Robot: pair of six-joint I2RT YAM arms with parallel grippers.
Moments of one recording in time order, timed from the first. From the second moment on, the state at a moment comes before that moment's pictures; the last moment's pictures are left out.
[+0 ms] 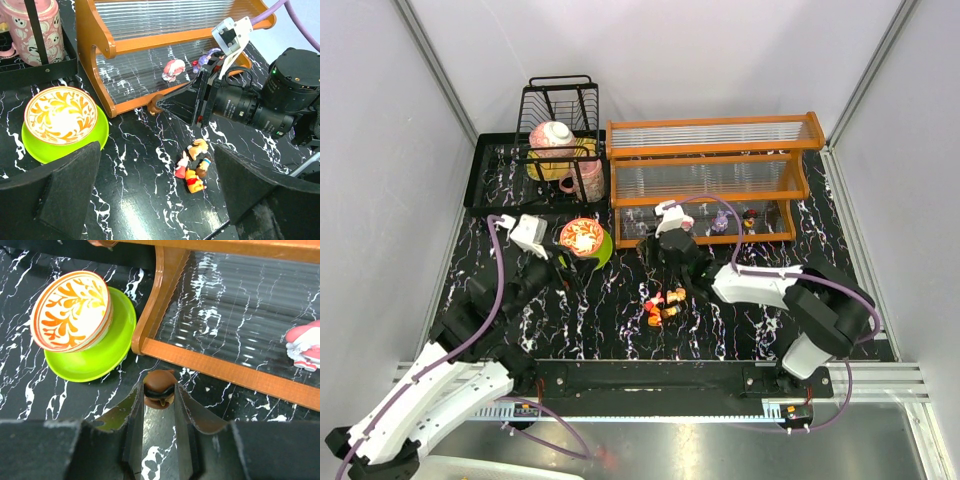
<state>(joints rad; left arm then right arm) -0.72 0.50 0.72 -0.43 -0.13 -0.36 0.89 1.60 0.79 0.43 0.32 0.41</state>
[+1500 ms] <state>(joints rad) -0.53 0.54 0.72 -0.43 0.15 -0.34 0.75 1.88 0.91 0.62 0.27 0.29</state>
